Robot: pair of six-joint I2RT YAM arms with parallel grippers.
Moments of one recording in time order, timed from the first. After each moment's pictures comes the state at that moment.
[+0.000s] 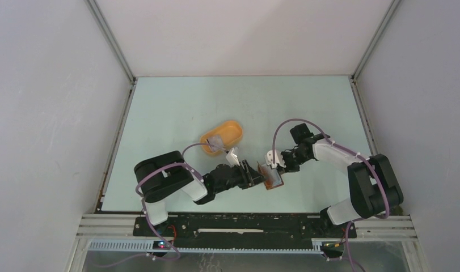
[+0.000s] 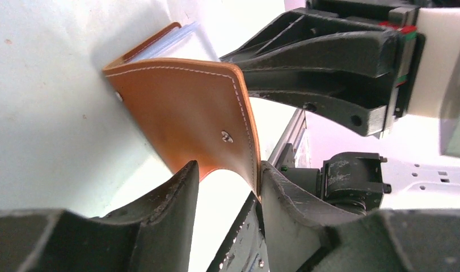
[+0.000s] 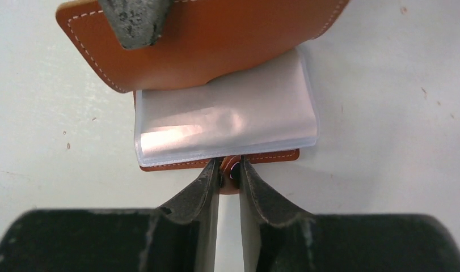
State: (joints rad) left arm -1.05 1.81 0.41 1.14 0.03 -1.19; right arm 0.36 1.48 0.78 -0.66 -0.66 -1.44
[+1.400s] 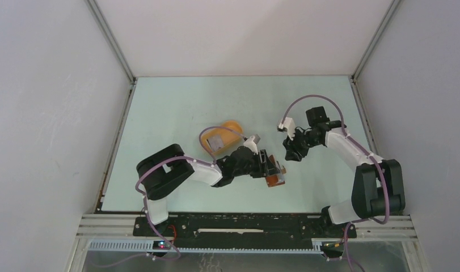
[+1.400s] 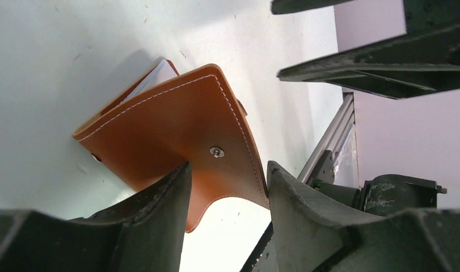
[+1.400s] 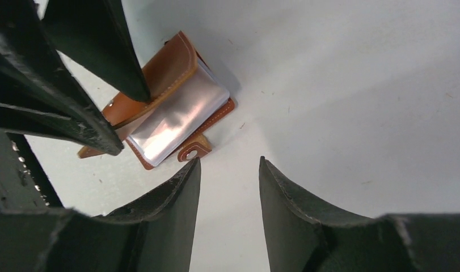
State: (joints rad) left arm -1.01 1.85 0.76 0.65 0.10 -1.02; right arm 0.18 1.46 0.94 -0.70 -0.61 -0.83
